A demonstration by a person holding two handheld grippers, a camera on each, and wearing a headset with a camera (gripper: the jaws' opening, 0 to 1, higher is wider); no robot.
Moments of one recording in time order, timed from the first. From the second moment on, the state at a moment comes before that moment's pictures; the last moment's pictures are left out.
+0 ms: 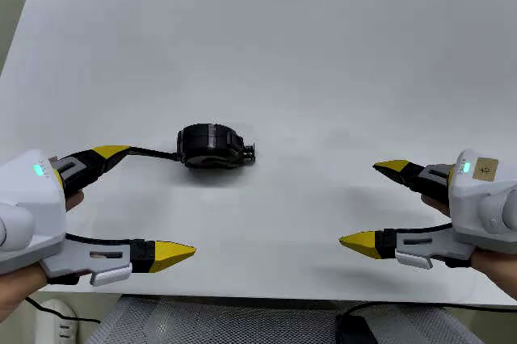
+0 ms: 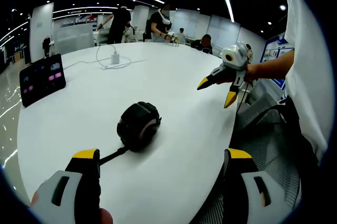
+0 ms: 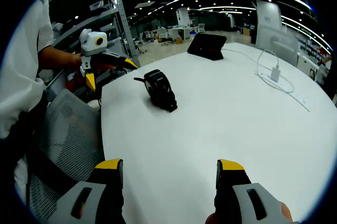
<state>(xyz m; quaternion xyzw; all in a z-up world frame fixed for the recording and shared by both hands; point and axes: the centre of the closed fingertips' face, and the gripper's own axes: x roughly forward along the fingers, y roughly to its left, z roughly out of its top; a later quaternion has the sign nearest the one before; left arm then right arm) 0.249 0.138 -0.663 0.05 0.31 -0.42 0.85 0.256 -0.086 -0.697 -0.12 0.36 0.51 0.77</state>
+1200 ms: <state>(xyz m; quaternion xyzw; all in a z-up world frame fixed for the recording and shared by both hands) 0.254 0.140 -0.664 0.06 0.31 -0.43 0.85 0.258 -0.080 -0.693 -0.12 0.34 0.51 0.78</state>
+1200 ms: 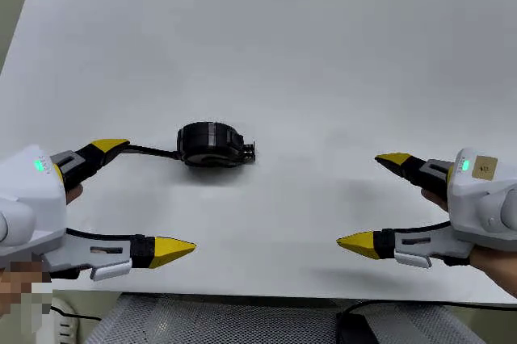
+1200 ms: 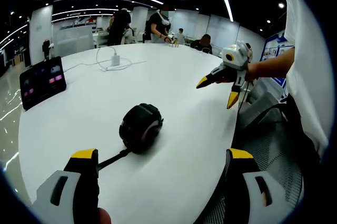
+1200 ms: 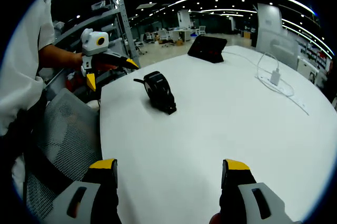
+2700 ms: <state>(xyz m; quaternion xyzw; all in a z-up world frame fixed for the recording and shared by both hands) 0.305 0.127 -0.691 0.15 0.31 -0.48 0.81 0.315 -0.029 -0.716 -0.17 0.31 0.57 0.74</state>
